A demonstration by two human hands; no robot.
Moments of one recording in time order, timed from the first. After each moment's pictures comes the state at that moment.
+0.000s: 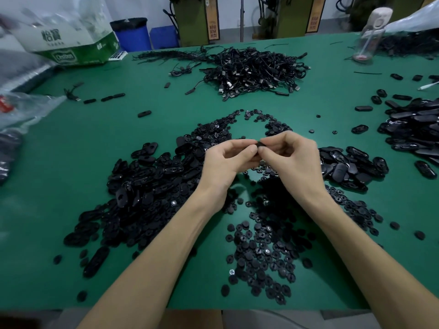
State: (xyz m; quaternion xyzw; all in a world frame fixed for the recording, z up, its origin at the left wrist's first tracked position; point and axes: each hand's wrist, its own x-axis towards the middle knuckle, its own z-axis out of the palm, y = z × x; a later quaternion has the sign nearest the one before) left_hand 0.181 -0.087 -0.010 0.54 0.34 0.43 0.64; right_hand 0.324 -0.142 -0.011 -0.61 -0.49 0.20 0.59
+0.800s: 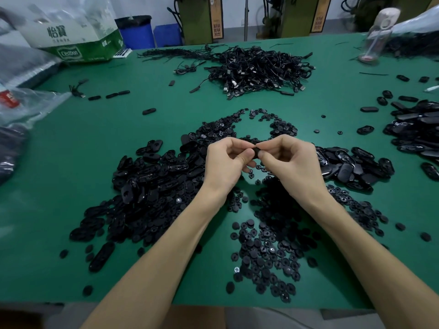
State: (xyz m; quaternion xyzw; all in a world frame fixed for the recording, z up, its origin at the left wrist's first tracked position) left_hand 0.178 -0.081 -0.010 0.63 0.41 0.43 0.50; right_hand 0.316 -0.144 -0.013 -0.59 -0.52 0.22 0.57
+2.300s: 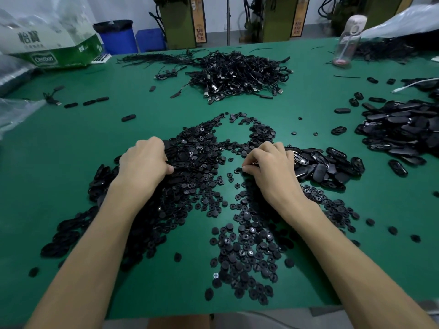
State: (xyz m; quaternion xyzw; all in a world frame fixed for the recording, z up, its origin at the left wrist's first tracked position) left_hand 0.106 -0.035 0.036 0.77 0.64 0.04 0.07; right_hand 0.329 -0.137 -0.026 -0.74 -0.61 -0.01 0.28
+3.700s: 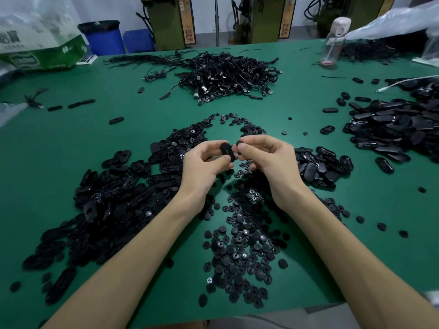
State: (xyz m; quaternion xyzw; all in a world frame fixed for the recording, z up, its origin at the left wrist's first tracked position) left_hand 0.194 -0.074 -0.020 0.57 0.37 0.44 0.59; right_hand 0.337 -0.139 -0.013 -0.54 -0.36 0.38 0.66
